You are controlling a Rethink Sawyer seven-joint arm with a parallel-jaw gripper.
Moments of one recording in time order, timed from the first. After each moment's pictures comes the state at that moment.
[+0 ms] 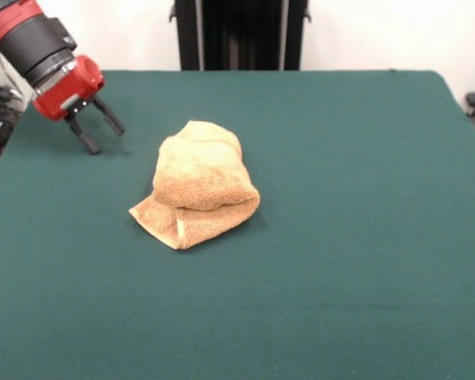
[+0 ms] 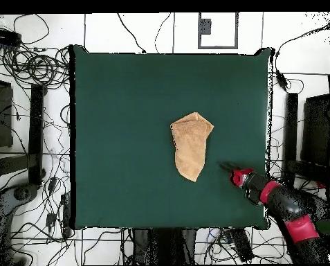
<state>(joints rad) -1.56 -0.09 0.81 1.78 -0.49 0.58 1.15</state>
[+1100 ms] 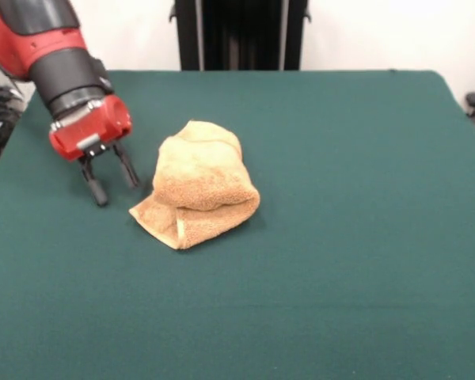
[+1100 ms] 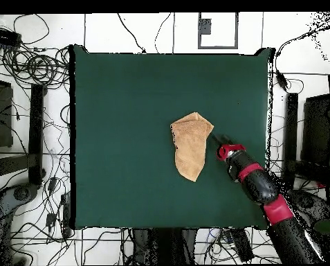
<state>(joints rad) -1.42 0.01 0.84 1.78 -0.50 0.12 1.15</state>
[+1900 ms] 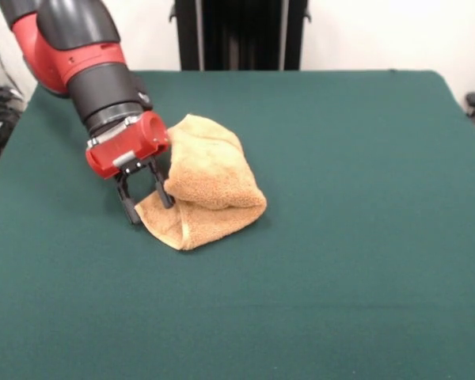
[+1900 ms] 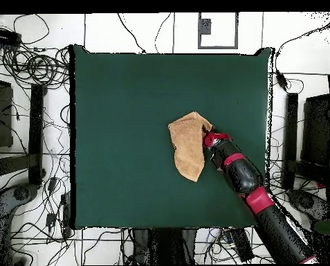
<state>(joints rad) -1.34 0.05 0.84 1.80 -0.37 -0.02 1.15</state>
